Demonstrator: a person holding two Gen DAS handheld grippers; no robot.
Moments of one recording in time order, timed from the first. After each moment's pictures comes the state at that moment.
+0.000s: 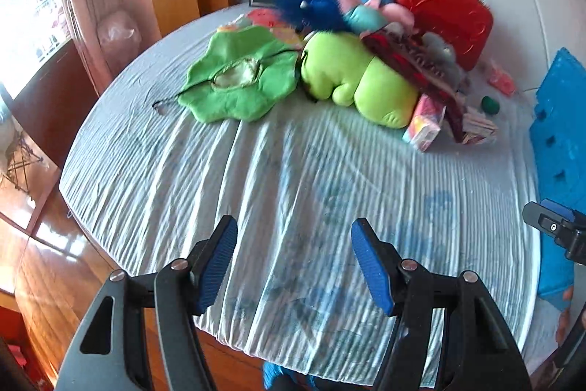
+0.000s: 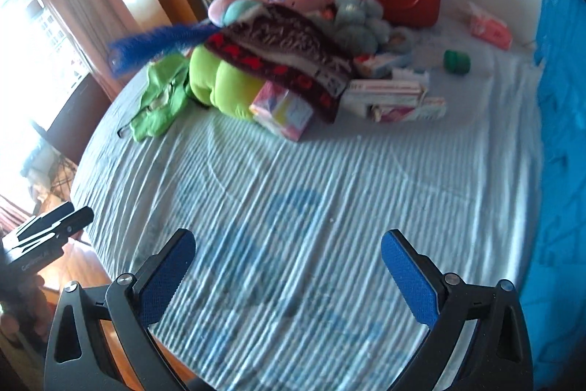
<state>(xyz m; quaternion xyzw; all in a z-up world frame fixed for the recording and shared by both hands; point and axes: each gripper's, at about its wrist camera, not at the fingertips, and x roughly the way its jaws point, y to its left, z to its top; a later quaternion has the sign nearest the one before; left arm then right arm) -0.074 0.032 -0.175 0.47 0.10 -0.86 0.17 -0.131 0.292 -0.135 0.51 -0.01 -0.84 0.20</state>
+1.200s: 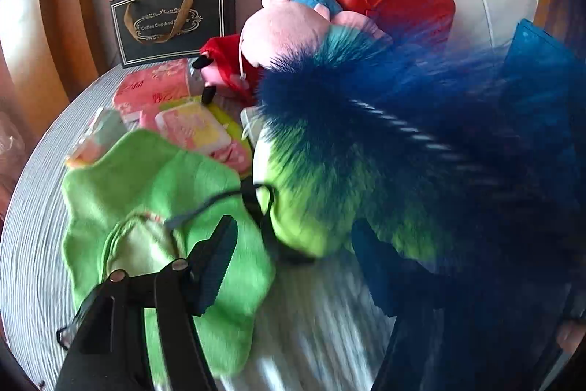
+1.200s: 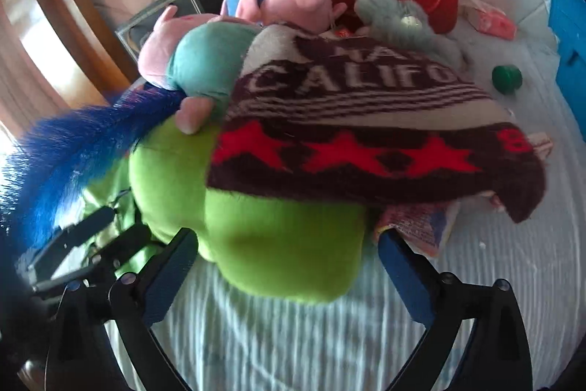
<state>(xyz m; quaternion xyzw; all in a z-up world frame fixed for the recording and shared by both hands) -0.315 -0.066 -0.221 0.42 0.01 -0.91 -0.07 -0.298 0.141 -0.192 0.48 -0.10 -0.87 0.04</state>
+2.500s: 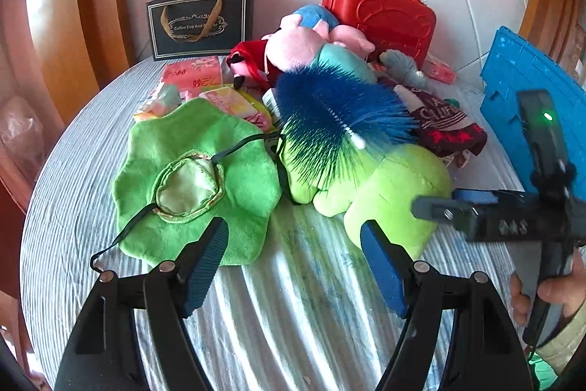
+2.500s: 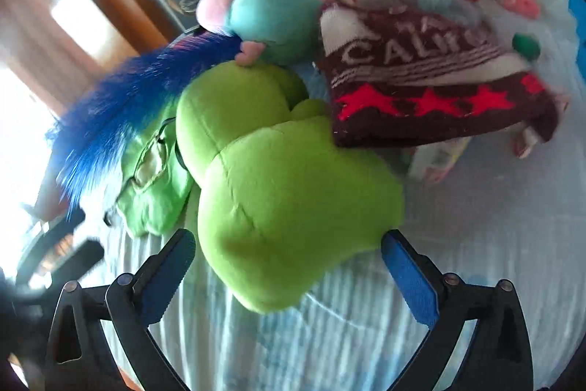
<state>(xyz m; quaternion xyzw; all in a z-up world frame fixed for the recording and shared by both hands) -0.197 -0.096 -0.181 0.42 0.02 -0.91 -0.05 -0.233 0.123 -0.188 0.53 -0.13 -0.83 0.11</state>
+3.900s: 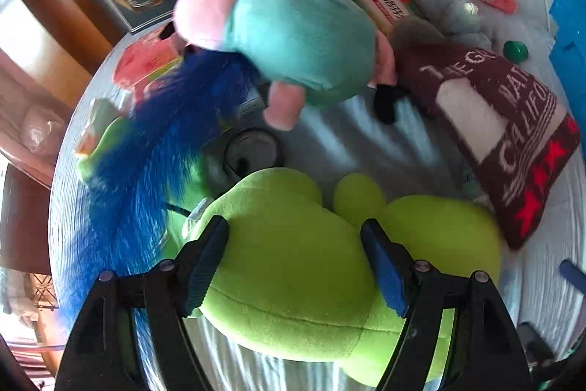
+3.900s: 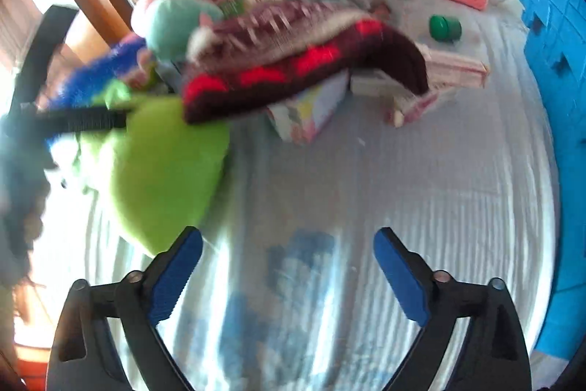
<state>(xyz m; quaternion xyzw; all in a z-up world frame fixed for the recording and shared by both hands) -0.307 0.006 -0.214 0.55 -0.06 -0.83 0.04 -0.168 0.235 -0.174 0.53 -0.06 -0.84 0.07</state>
